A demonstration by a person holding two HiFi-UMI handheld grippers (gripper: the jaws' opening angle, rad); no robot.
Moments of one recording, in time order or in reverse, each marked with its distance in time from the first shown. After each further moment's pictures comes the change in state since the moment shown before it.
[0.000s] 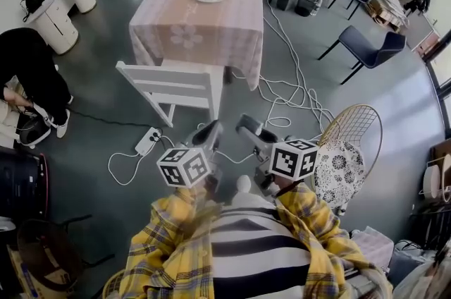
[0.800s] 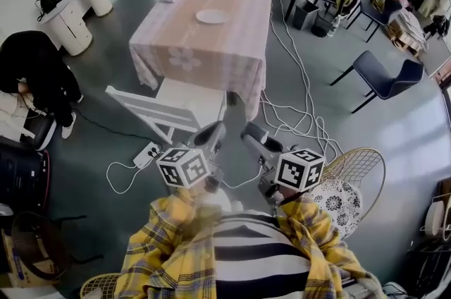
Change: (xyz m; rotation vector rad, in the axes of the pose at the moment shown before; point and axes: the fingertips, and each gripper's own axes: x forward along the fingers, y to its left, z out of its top) left arm 0.130 -0.014 0.040 0.026 -0.073 0.018; right arm 0.009 -0.094 0.091 -0.034 -0.002 0.117
